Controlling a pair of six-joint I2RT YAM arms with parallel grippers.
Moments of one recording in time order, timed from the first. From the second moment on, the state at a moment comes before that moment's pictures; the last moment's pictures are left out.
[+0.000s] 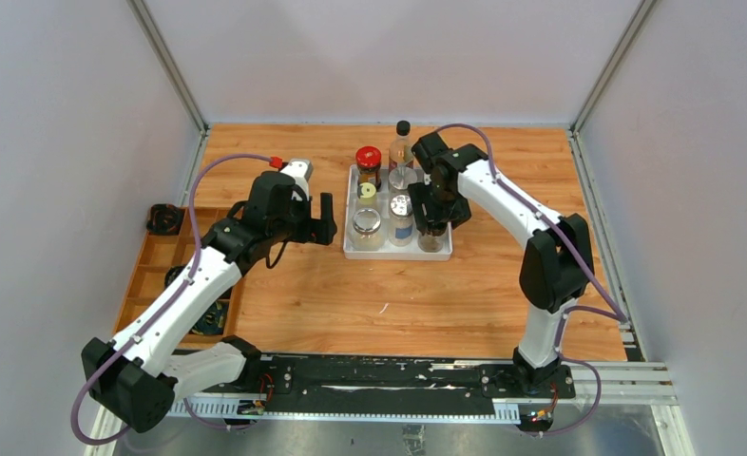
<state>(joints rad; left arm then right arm) -0.49 1.08 1.01 -0.59 -0.05 -0.30 0.54 1.84 1.64 -1.10 0.08 0.29</state>
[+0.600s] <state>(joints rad) -0.49 1.03 0.94 -0.51 0.03 -0.30 0.54 1.62 1.53 -1.01 0.12 0.27</state>
